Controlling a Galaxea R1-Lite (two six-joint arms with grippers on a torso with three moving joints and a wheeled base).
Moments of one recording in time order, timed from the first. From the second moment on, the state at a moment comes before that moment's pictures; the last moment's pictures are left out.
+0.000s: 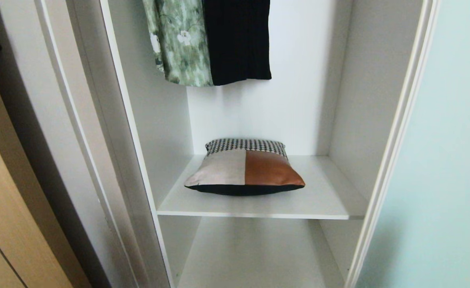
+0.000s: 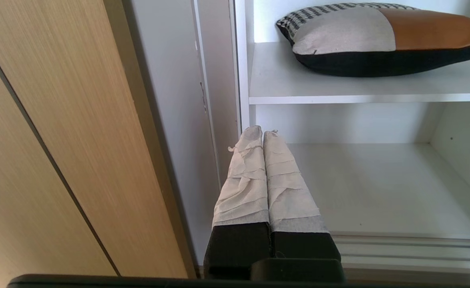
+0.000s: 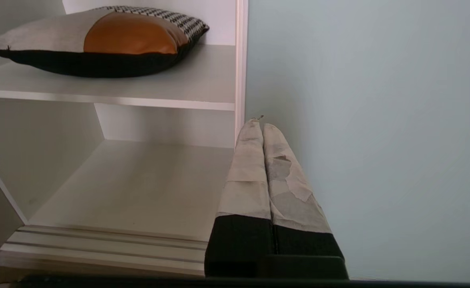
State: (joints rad) left arm 0.00 0.00 0.00 0.00 -0.02 0.05; right arm 0.00 0.01 0.00 -0.01 0.00 0.02
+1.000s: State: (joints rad) left arm 0.00 0.00 0.00 0.00 -0.02 0.05; right arm 0.00 0.01 -0.07 0.02 -0.02 -0.05
